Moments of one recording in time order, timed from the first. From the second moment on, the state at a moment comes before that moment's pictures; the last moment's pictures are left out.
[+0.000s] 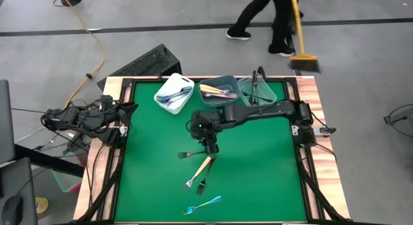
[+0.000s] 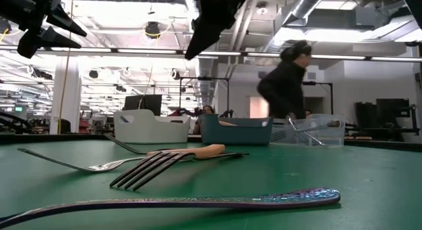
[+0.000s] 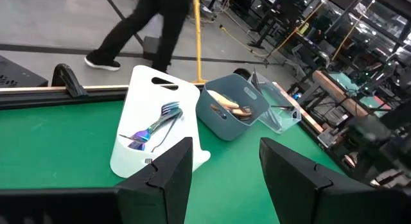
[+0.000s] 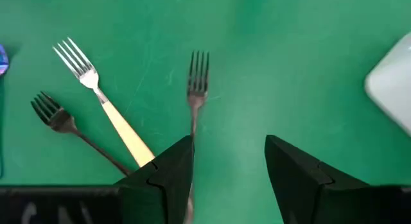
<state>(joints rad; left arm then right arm) -0.24 0.13 0.60 -0.94 -0.90 -0.95 0.04 2.00 1.85 -0.84 -0.05 -0.20</state>
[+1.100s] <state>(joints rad) -0.24 0.13 0.60 -1.01 -0.90 -0.98 0.09 2.00 1.37 -0.13 -0.05 -0.09</state>
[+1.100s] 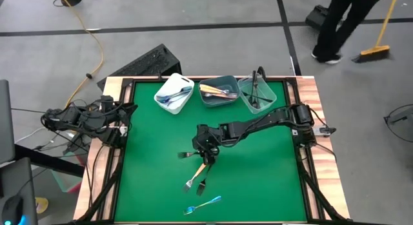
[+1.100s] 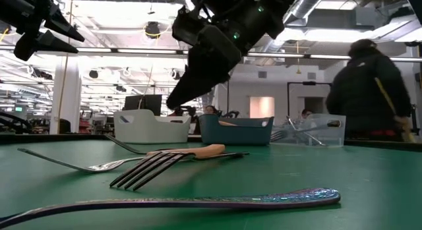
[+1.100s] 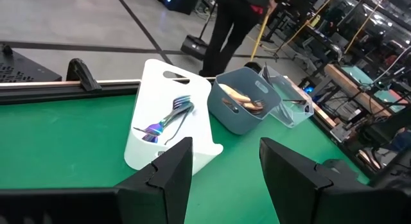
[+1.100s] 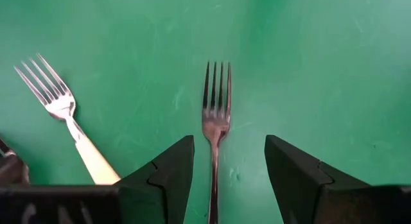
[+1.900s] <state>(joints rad) -0.24 0.13 0.60 -1.01 -0.90 -0.99 0.08 2.13 1.36 -0.03 -0.03 -0.07</state>
